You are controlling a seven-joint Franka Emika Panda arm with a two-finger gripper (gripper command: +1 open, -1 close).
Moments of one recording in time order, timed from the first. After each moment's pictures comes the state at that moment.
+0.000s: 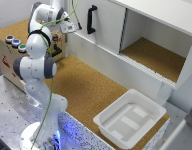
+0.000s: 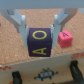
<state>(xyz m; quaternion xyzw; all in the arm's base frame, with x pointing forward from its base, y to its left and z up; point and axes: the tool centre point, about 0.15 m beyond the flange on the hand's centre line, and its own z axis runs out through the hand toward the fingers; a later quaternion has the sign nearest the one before) 0.312 0.366 0.530 -0.75 -0.65 -0.08 0.07</state>
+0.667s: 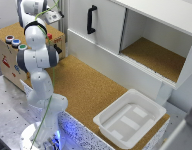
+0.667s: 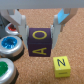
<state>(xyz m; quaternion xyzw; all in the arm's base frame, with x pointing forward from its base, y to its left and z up) 0.256 0.458 0.526 -0.67 -0.73 -0.07 0.08</state>
